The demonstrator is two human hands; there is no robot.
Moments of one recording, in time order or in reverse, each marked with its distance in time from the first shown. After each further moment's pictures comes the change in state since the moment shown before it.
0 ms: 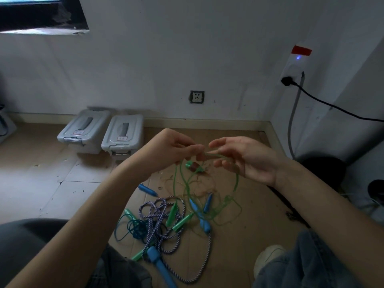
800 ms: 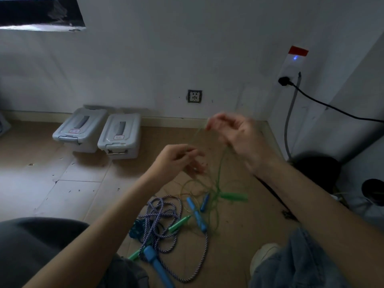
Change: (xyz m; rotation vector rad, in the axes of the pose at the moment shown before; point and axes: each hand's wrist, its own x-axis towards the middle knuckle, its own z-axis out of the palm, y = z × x) left_hand 0.020 -0.057 0.038 -0.303 0.080 0.043; right_hand 0.003 -0.007 0.020 -0.608 0.209 -0.625
